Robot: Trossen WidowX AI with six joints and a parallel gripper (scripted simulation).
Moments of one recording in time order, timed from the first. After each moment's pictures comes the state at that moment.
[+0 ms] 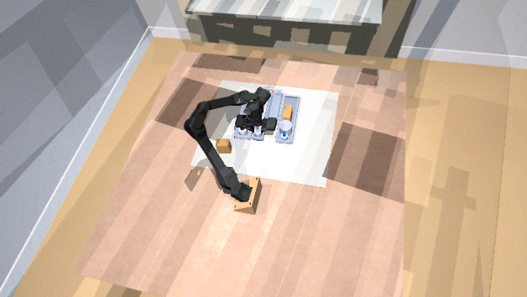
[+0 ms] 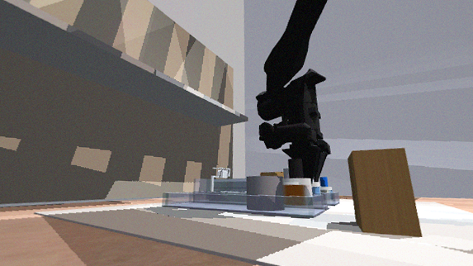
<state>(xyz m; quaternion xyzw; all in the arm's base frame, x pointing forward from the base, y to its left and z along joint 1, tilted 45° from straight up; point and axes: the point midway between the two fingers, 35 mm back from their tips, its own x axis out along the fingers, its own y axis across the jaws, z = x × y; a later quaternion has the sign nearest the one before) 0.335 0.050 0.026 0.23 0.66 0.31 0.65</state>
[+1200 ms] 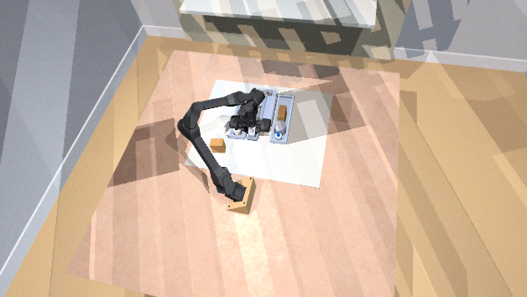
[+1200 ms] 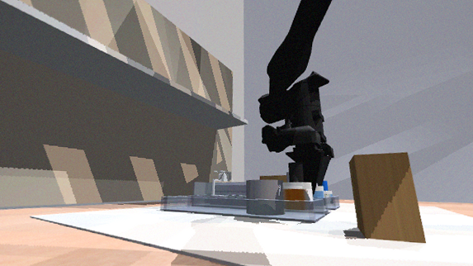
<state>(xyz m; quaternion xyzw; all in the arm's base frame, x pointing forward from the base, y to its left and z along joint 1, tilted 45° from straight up) 0.329 0.050 0.026 0.23 0.66 0.31 0.65</state>
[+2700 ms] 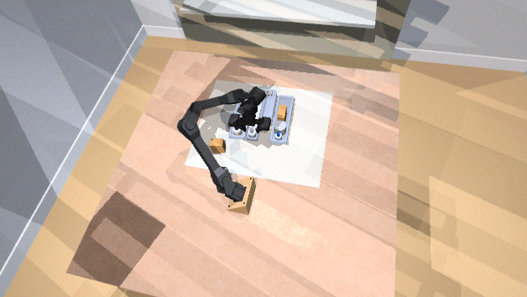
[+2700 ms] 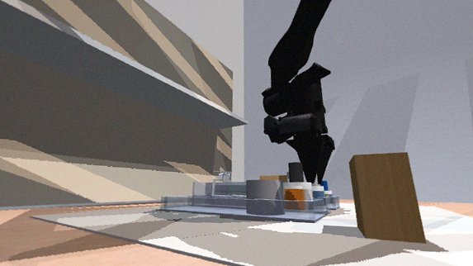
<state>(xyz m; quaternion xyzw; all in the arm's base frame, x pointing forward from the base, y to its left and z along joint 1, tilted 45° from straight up) 0.326 0.036 0.038 0.23 0.65 0.31 0.65</state>
